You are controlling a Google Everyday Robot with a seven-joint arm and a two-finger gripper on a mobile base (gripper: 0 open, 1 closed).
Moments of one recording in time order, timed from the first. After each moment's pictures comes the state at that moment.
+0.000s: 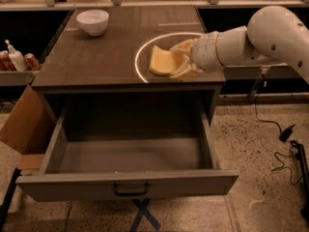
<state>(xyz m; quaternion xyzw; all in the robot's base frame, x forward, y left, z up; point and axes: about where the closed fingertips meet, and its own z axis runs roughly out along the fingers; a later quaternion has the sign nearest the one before) 0.652 -0.075 0.879 -0.66 0.56 0.06 0.49</state>
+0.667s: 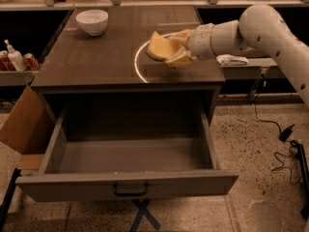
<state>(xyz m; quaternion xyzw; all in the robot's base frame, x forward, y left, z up) 0.722 -0.071 0.878 -0.61 0.58 0.11 0.53</state>
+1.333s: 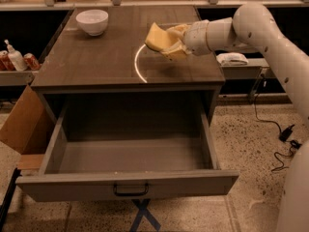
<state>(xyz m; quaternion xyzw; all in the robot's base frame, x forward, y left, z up) 0.756 -0.063 0.876 -0.60 0.58 0.13 0.54</state>
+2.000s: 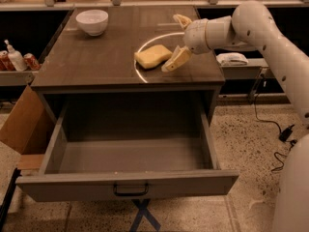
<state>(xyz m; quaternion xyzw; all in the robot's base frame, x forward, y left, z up) 0.761 -0.061 0.879 -0.60 0.58 0.14 0.54</state>
